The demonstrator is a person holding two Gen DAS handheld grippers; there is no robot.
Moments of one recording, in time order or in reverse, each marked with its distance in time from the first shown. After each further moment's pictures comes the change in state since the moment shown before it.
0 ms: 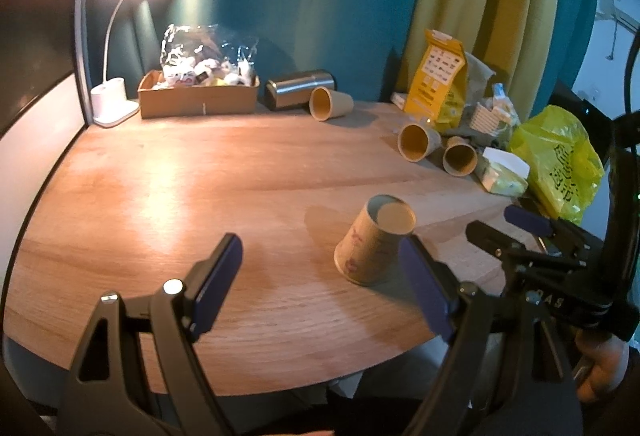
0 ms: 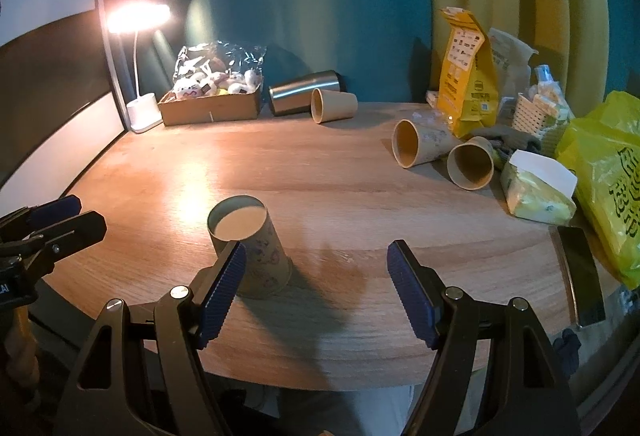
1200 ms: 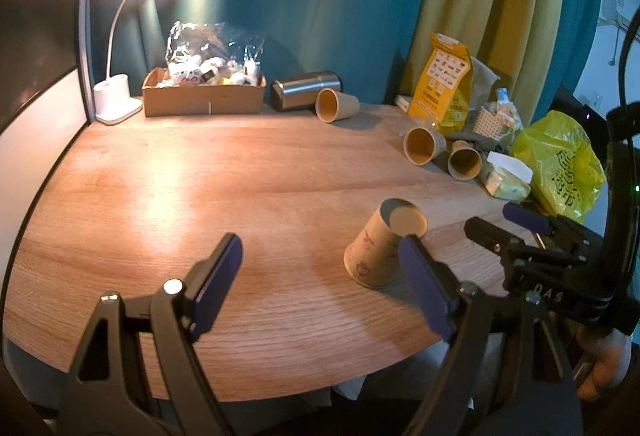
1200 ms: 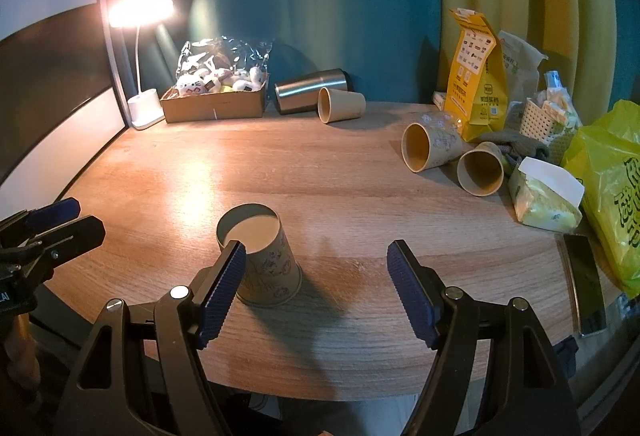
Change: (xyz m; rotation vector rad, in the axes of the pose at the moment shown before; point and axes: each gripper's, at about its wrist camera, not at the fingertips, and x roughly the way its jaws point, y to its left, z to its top) left arm 0.004 0.007 0.002 -0.011 -0.003 0.002; right arm 0.008 0.008 0.006 -0.009 0.012 -0.003
